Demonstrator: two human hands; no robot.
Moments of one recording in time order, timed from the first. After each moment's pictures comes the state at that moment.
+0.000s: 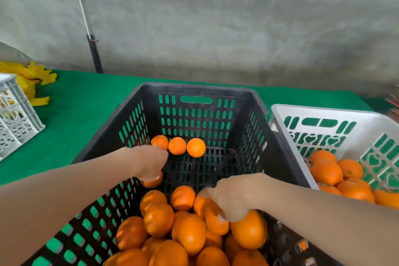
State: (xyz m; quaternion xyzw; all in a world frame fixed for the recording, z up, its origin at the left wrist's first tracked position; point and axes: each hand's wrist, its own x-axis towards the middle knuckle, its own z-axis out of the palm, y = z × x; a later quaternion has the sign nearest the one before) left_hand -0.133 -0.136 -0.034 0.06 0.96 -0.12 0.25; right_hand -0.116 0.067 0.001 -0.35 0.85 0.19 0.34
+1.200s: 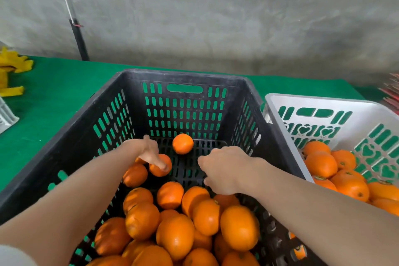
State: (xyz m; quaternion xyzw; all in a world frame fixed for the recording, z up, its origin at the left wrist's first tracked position) left_hand -0.238 -0.160 -0.126 -0.07 0.94 -0.06 0.34; right_hand -0.159 0.063 -0.025 -0.39 0.90 0.14 0.15
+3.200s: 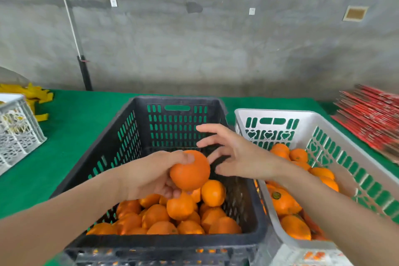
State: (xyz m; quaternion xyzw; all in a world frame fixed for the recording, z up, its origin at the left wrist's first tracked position) left_hand -0.003 -0.052 0.039 -0.02 0.72 0.64 0.28; right_hand -0.055 0.157 0.054 -0.36 0.78 -0.46 0.21
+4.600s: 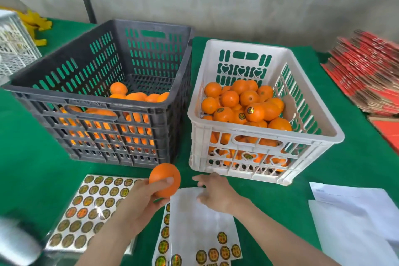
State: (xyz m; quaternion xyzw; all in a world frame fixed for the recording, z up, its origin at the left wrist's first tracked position) left_hand 0.188 0.149 -0.130 -0.32 0.49 0.81 0.08; right_hand 0.084 0.328 -0.183 -0.31 0.91 -0.15 0.22
